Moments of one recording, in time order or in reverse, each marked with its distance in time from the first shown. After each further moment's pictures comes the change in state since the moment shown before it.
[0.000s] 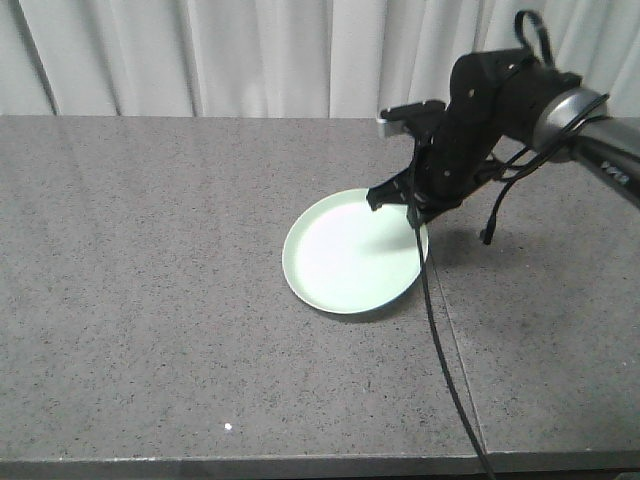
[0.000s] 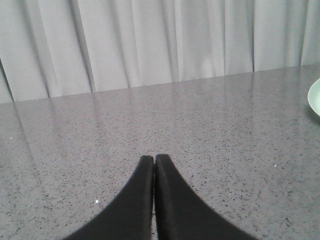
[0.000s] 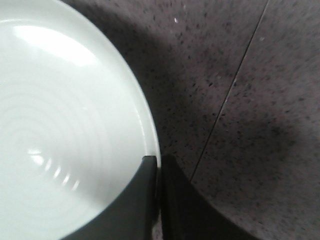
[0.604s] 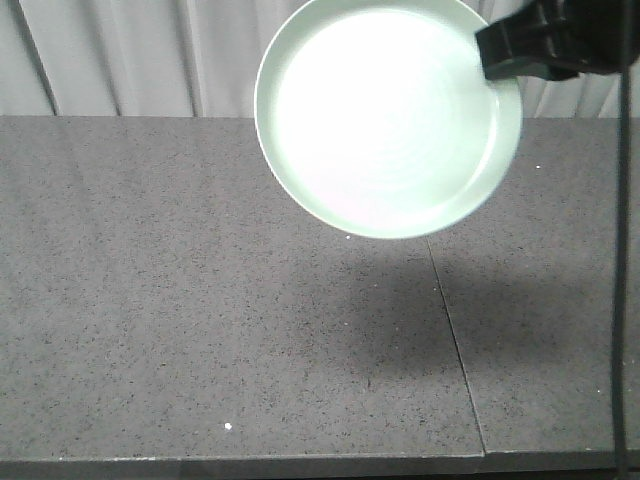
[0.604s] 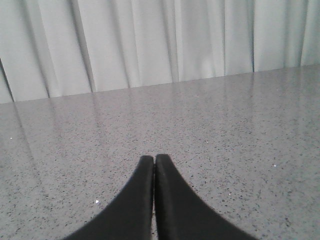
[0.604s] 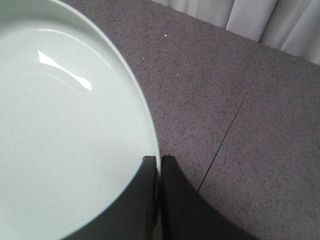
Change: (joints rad) left arm 0.000 0.000 0.000 0.000 0.000 0.000; right arm 0.000 -0.734 0.275 0.167 -0.076 -0.142
